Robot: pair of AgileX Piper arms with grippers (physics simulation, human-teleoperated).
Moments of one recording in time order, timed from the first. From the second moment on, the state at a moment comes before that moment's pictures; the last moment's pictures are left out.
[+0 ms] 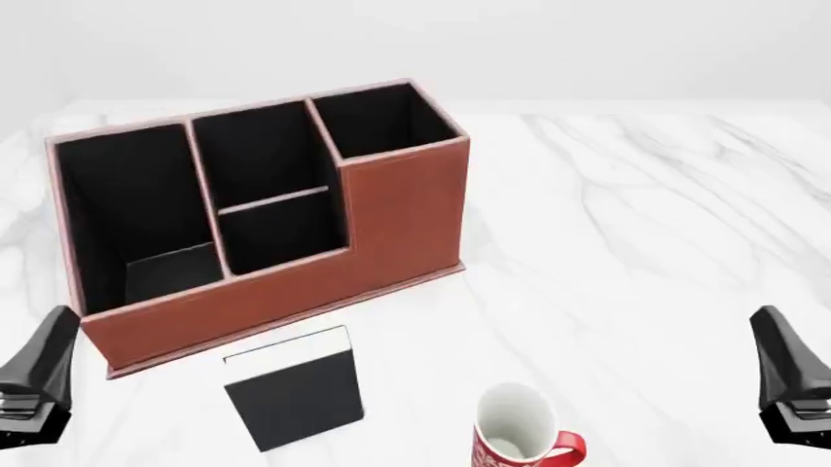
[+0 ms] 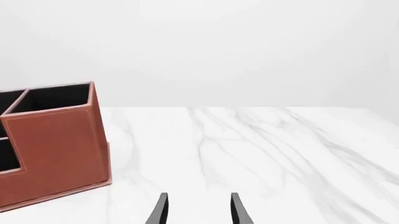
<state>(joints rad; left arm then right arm) 0.00 0.00 0.00 0.00 0.00 0.00 0.00 0.00 0.00 0.00</state>
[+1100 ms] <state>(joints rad) -0.15 0.27 -0.23 0.08 0.11 0.00 0.00 -0.01 0.00 0.00</state>
